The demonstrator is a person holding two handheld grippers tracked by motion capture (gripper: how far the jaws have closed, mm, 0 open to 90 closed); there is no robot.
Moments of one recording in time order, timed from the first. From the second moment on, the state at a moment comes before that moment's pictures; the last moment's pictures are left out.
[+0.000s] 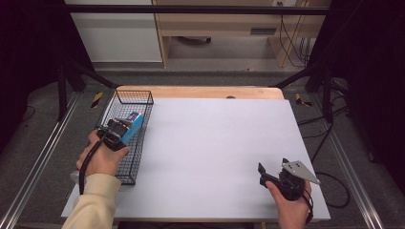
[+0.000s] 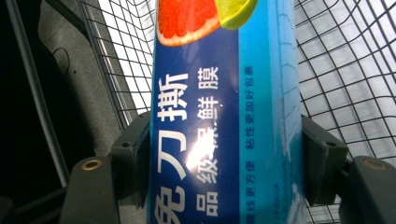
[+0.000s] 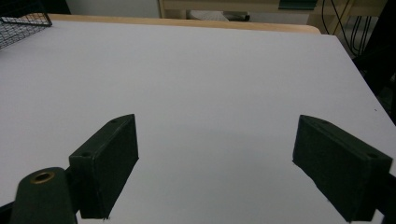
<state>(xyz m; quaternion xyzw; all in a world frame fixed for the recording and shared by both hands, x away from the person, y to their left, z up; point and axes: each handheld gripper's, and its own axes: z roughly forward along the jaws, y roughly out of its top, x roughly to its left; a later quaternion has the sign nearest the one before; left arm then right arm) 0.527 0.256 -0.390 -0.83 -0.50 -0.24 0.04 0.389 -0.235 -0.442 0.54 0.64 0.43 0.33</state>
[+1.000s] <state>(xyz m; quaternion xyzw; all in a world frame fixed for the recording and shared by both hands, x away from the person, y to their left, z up) 0.537 0.254 -0.397 -0.84 -0.50 -0.21 0.08 0.389 -0.235 -0.443 0.54 0.64 0.43 0.33</state>
